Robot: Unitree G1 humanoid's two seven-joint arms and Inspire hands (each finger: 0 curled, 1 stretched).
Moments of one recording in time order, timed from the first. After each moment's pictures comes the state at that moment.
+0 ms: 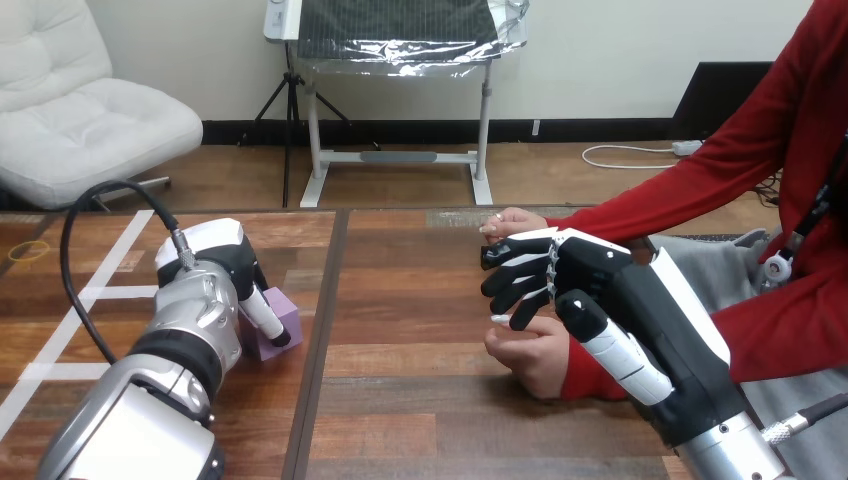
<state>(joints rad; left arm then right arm) -0.94 0.30 -0.48 1.35 0.62 0.21 -0.03 0.18 -0.24 0.03 -0.16 0.08 -0.41 0.35</state>
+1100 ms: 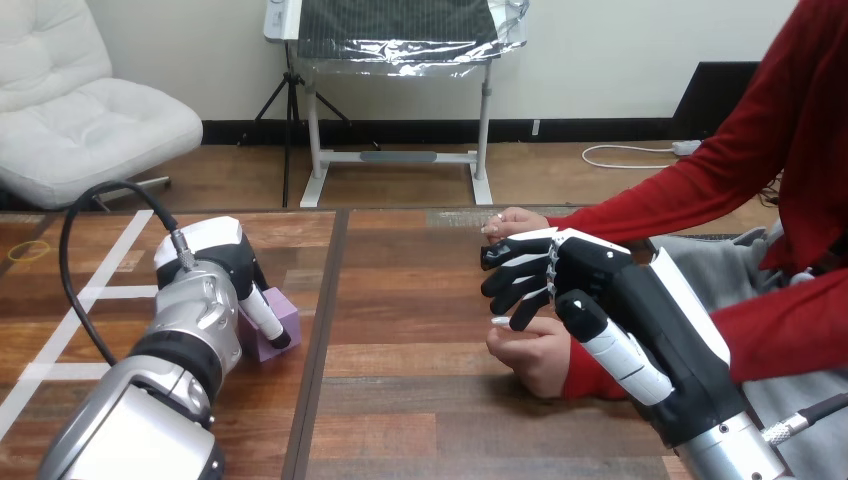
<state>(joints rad) -0.93 0.30 -0.48 1.35 0.62 0.21 0.00 0.18 -0.24 0.03 -0.16 0.08 -0.41 0.35</state>
